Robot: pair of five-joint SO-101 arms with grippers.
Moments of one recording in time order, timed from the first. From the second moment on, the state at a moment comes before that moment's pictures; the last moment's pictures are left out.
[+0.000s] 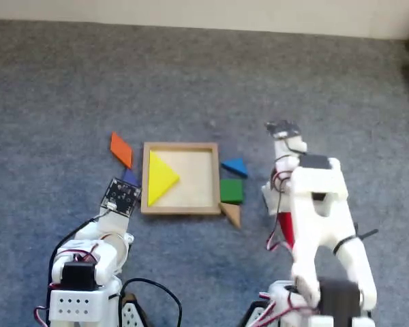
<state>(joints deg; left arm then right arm) -5.1 -102.0 96.0 75.8 -14.2 -5.4 -17.1 40.3 65.5 21.3</state>
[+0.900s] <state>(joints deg) -5.1 -102.0 96.0 75.8 -14.2 -29.0 -6.8 40.4 22.7 54.5</state>
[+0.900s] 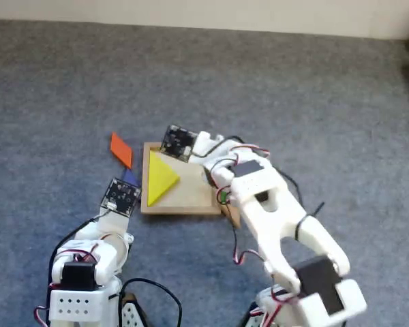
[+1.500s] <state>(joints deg) -5.1 -102.0 96.0 75.8 -14.2 -34.7 3.1 33.5 8.7 57.5</state>
